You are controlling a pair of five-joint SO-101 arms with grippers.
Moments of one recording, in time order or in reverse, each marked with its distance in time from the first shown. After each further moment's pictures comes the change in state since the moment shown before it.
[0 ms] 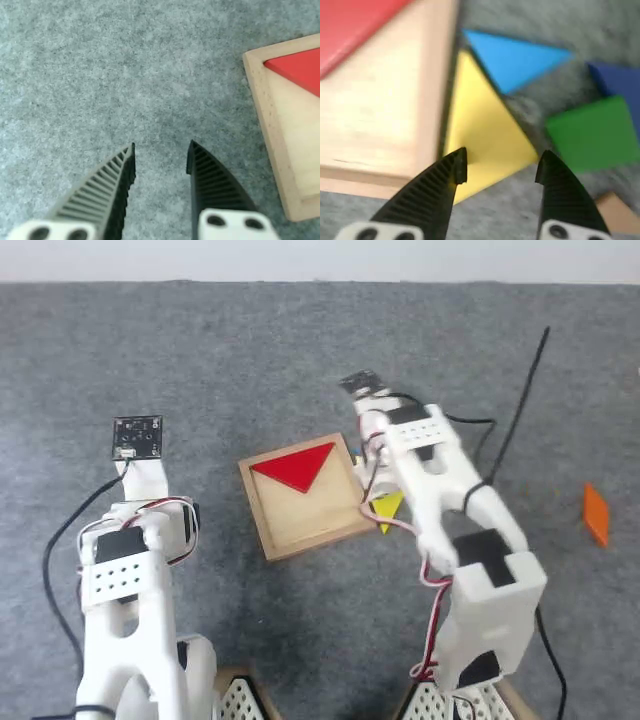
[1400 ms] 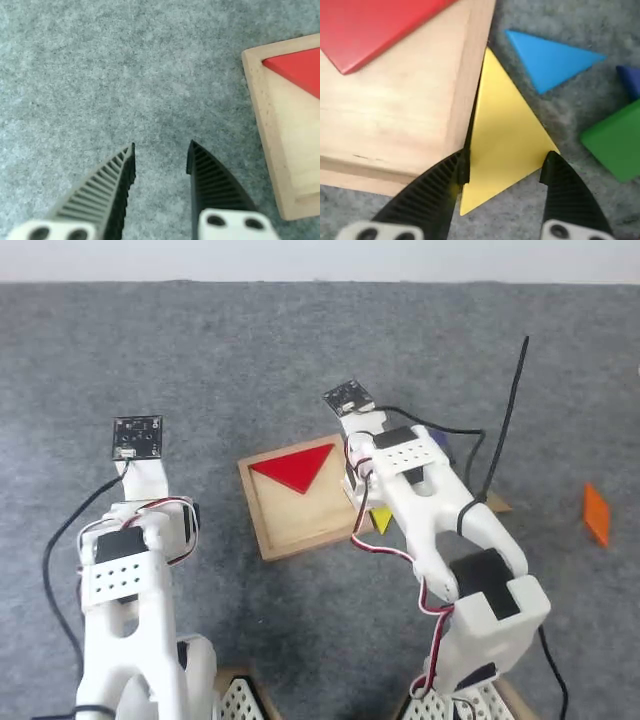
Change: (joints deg) left arm 0.0 0.0 0.0 0.0 0.0; right arm -6.7 -7.9 11.7 -8.9 -2.0
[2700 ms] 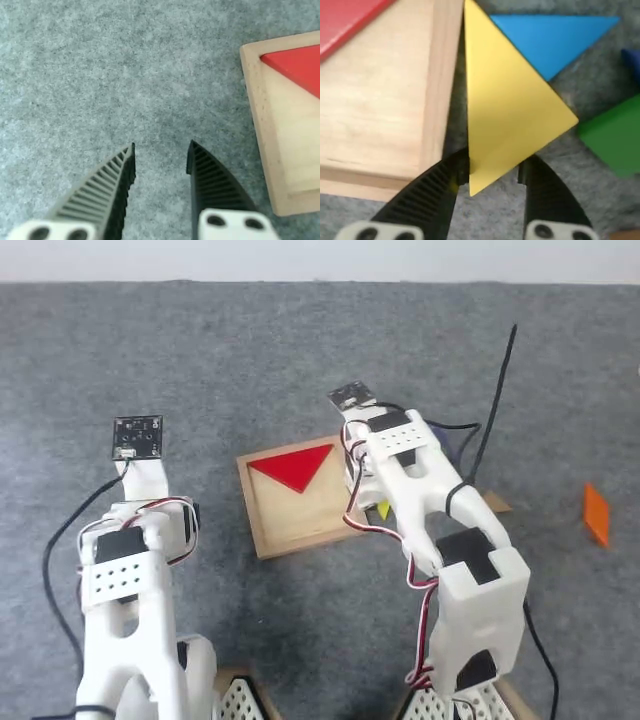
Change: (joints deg) left arm 0.0 0.0 0.0 0.0 0.0; right arm 0.3 10.8 -12.1 9.4 -2.5
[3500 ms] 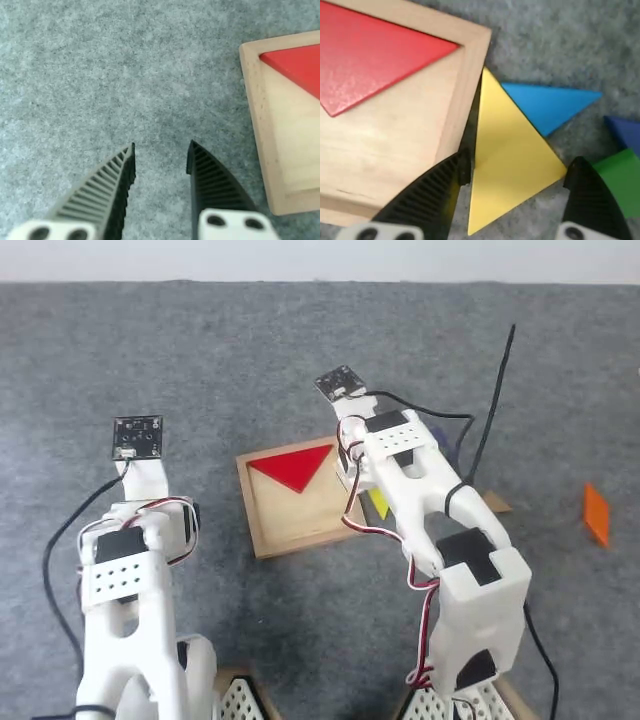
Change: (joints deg) left arm 0.0 0.0 0.0 0.0 0.0; right arm -0.4 -1.7 0.2 -8.7 3.6
